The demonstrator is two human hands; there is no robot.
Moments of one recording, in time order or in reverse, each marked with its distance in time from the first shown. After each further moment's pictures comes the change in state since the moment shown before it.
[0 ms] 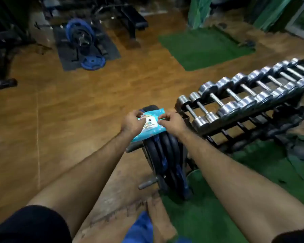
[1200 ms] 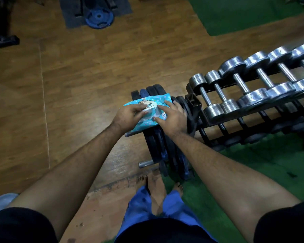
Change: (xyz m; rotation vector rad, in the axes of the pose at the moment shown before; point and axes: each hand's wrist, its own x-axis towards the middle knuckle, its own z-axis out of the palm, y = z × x) left_hand 0.034 -0.040 0.018 0.184 -0.164 0.157; right_hand 0.057 0.058 0.030 -0.519 0.093 -0.267
